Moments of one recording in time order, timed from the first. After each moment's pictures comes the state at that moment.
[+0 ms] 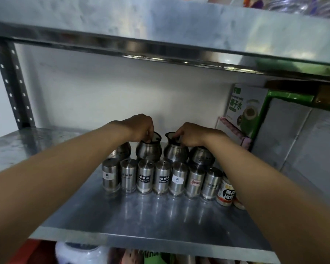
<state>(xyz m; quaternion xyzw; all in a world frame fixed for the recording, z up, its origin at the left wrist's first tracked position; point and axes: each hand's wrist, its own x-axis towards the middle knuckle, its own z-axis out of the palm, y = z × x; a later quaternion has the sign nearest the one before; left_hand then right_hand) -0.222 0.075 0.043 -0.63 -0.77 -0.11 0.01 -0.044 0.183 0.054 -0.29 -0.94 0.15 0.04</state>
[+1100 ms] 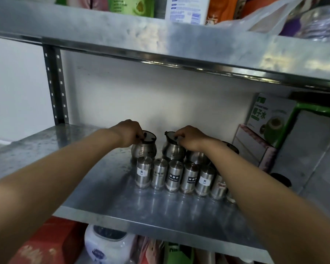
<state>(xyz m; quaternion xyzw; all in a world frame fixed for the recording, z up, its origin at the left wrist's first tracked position) -0.268 -0.027 0.036 -0.54 -0.83 -0.13 0.02 -0.106 0.143 0.038 -0.28 -0.94 0.18 0.10</state>
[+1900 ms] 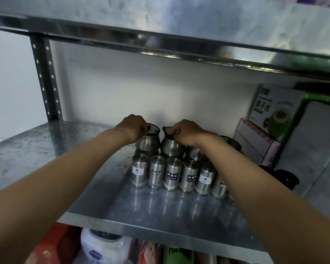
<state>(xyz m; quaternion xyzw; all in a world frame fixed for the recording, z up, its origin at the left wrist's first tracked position) -0.276 0.015 0.016 -0.50 -0.84 -0.22 0.03 -0.114 0.144 0.035 -0.26 -0.95 0.15 0.12</state>
